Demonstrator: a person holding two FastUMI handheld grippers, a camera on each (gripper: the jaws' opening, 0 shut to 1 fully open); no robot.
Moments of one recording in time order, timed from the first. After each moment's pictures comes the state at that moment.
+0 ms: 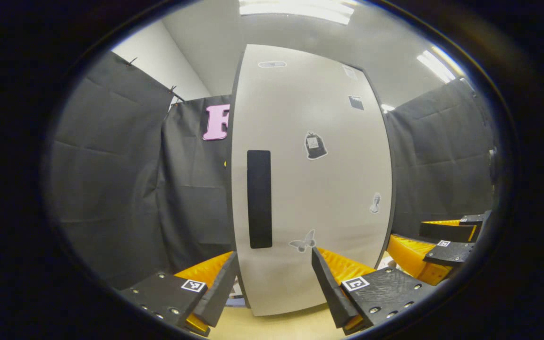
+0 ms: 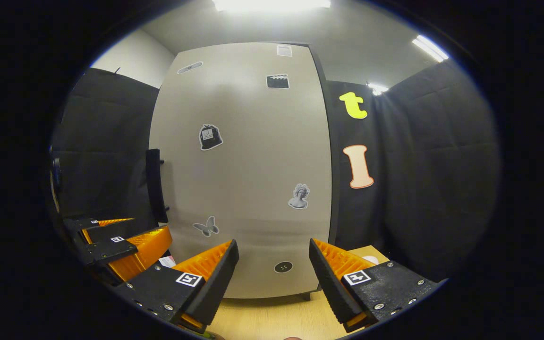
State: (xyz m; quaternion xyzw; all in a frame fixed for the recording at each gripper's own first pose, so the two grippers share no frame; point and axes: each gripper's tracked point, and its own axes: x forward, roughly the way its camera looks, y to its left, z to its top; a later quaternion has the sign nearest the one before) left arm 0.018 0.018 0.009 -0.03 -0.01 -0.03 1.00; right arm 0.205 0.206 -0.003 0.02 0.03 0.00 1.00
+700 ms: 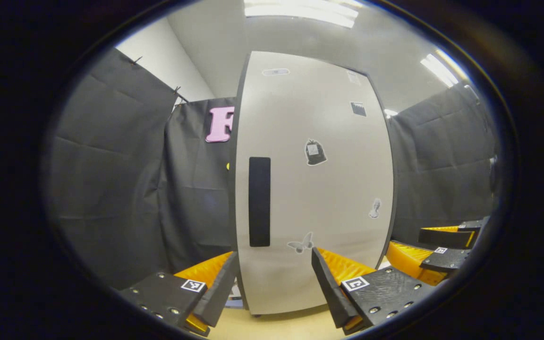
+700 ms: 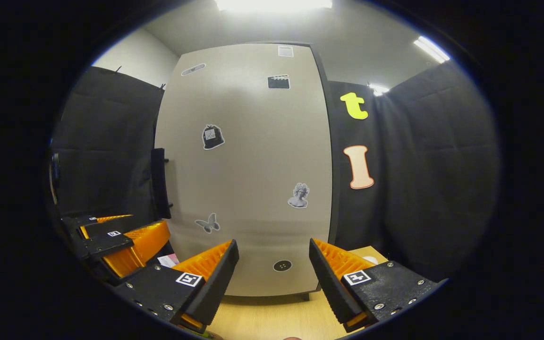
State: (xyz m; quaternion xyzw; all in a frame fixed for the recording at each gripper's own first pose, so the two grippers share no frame) left arm 0.016 0.021 0.016 -0.03 -0.02 -0.02 1.00; right arm 0.201 0.206 -0.003 0.02 0.04 0.01 1.00
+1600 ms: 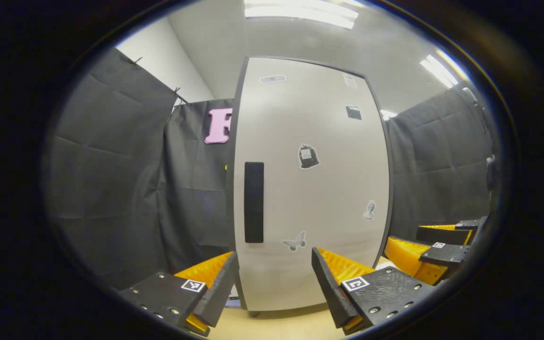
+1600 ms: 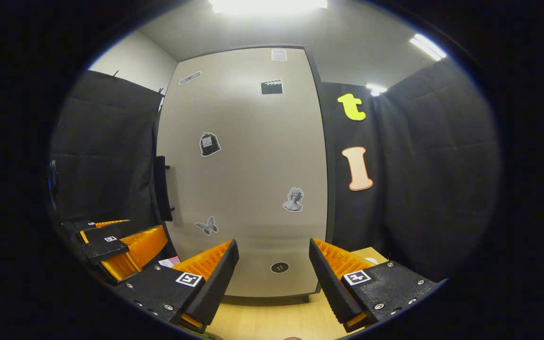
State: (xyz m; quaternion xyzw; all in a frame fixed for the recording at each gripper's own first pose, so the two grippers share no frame) left arm 0.015 0.018 0.013 -0.03 -0.02 -0.03 1.00; right arm 0.200 0.196 0.005 0.03 0.03 0.01 1.00
